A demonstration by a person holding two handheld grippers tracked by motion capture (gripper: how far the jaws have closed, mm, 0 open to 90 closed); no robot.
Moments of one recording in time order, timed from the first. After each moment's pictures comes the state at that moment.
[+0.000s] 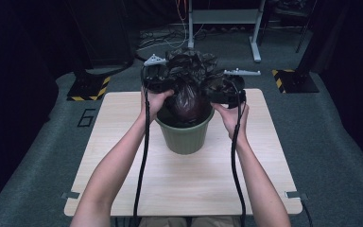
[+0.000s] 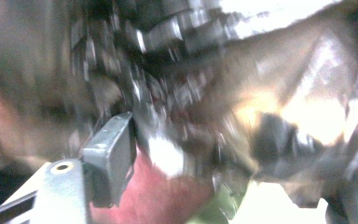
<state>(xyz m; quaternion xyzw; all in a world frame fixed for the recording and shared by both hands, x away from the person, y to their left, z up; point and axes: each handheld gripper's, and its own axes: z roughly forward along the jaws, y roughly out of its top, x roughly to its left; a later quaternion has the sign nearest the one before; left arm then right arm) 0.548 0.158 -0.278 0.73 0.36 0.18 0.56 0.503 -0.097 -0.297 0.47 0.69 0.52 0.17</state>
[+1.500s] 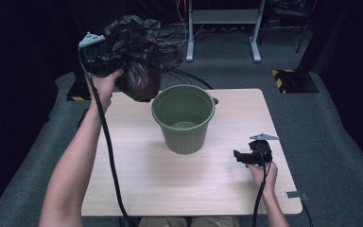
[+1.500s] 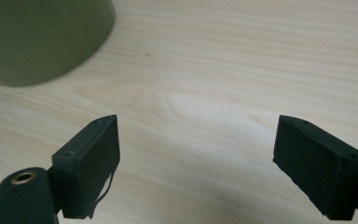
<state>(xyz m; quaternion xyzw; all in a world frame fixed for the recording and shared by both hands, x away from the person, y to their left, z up) 0.523 0.290 -0.209 0.65 0.43 0.31 0.55 0.428 -0.198 -0.486 0.55 0.73 0.35 0.19</state>
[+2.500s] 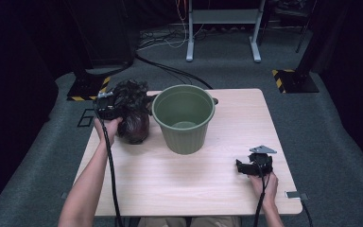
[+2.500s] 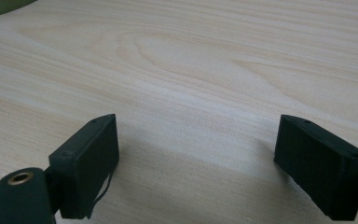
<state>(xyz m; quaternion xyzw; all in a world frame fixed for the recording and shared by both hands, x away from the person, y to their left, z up) 0.555 0.334 -0.418 0.67 0.57 0.23 0.42 0.411 -0.203 -0.528 0.54 0.74 0.33 0.24</state>
